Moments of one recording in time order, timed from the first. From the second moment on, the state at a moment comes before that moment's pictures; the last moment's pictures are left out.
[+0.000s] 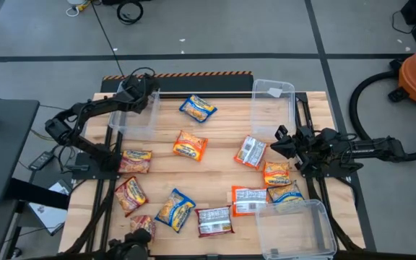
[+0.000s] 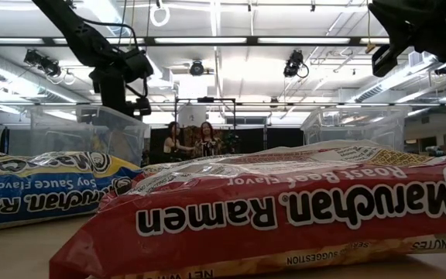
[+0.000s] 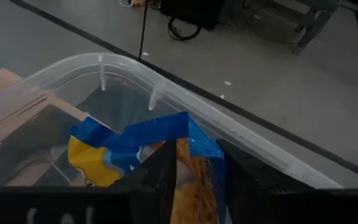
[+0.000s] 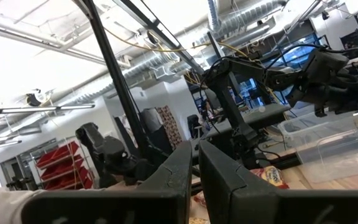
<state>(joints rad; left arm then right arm) 0.85 1.48 0.82 -0.16 -0.83 -0.95 -0.06 0.26 0.01 0.63 -0.18 0.45</state>
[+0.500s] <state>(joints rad) 0.83 1.44 0.83 -0.13 -0.81 -0.88 -0.06 0.26 0.01 0.63 -0.18 0.41</state>
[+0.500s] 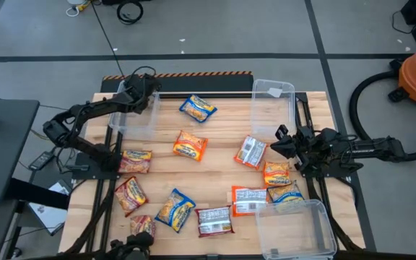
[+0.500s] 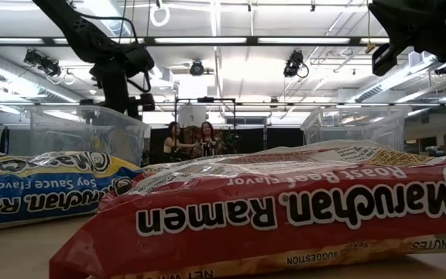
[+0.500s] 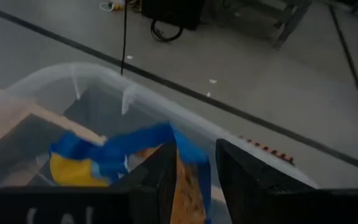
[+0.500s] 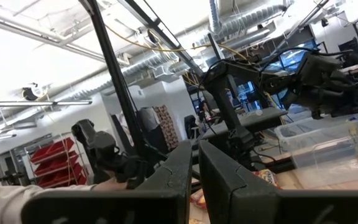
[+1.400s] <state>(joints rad) 0.74 1.07 0.82 -0.30 -0.49 -0.38 -0.04 0.48 0.26 0.46 -0.01 0.24</state>
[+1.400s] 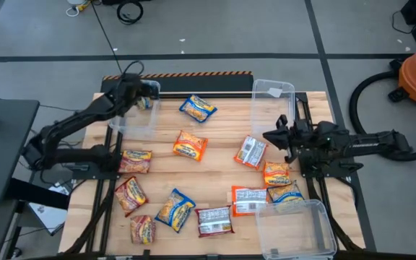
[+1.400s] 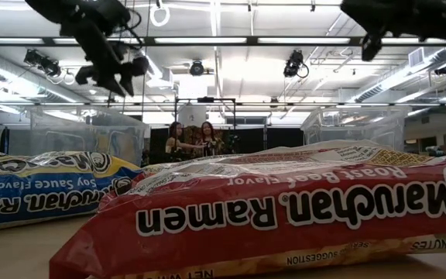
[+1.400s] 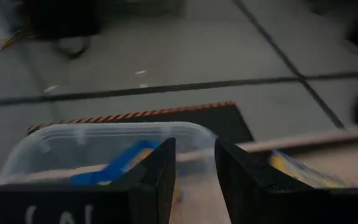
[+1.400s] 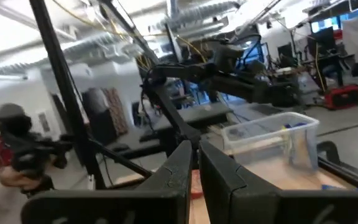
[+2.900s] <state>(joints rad) 0.24 1.60 0.96 -0.05 -0.27 0.16 0.22 1.10 0.92 0.04 0.45 0.02</state>
